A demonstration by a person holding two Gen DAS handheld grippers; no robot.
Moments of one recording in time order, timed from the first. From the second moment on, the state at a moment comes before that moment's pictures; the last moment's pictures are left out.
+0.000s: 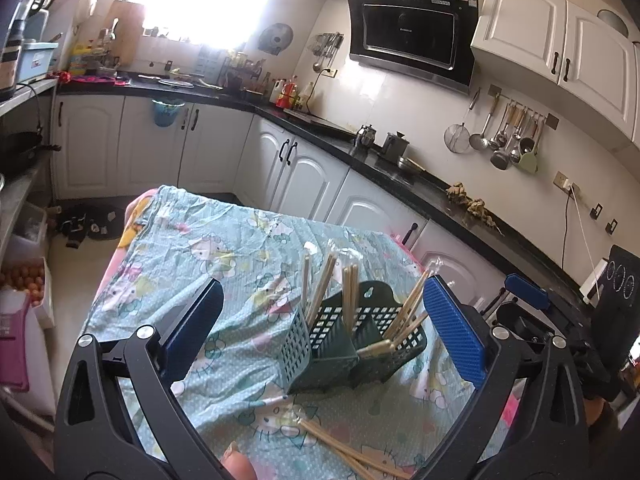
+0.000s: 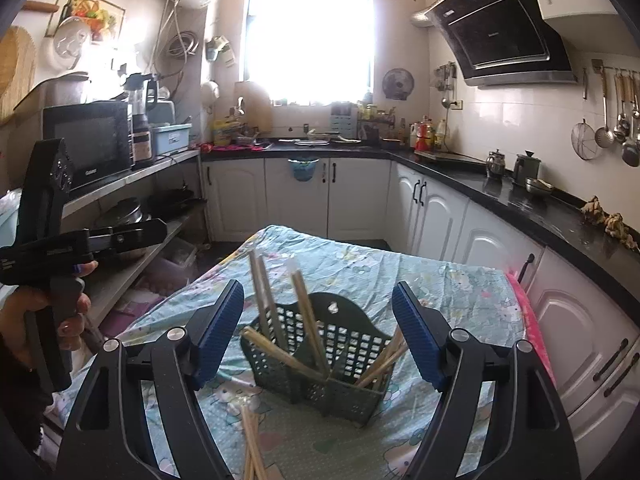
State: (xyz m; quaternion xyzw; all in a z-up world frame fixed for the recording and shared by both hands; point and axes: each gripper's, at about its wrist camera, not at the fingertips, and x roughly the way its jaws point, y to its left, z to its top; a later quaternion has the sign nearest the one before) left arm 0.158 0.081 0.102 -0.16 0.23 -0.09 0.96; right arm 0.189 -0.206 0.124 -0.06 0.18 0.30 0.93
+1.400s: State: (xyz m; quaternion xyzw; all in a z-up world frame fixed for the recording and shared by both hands) left arm 0.136 0.069 -0.026 -0.19 0.40 -0.09 0.89; right arm 0.167 -0.150 -0.043 -0.17 0.41 0.37 0.81
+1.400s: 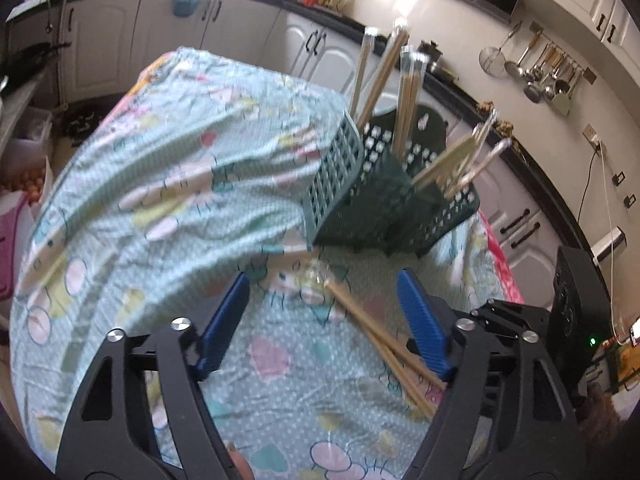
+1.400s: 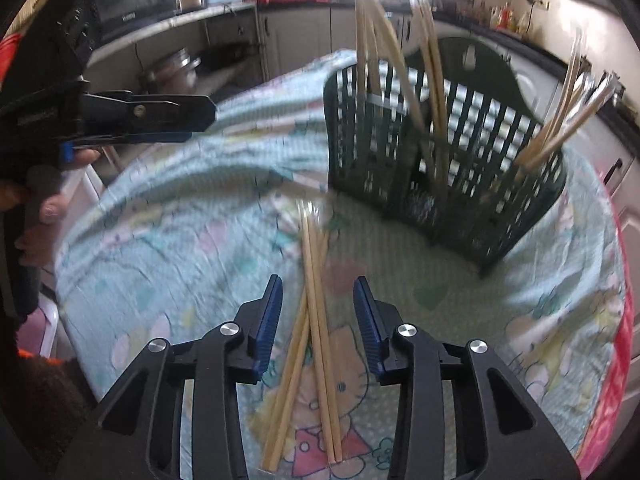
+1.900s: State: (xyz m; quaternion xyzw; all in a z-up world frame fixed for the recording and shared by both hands) left arm 0.119 0.010 -0.071 -0.17 0.47 -0.16 0.85; right arm 0.148 -0.202 -0.085 -0.15 0.47 0.36 0.79
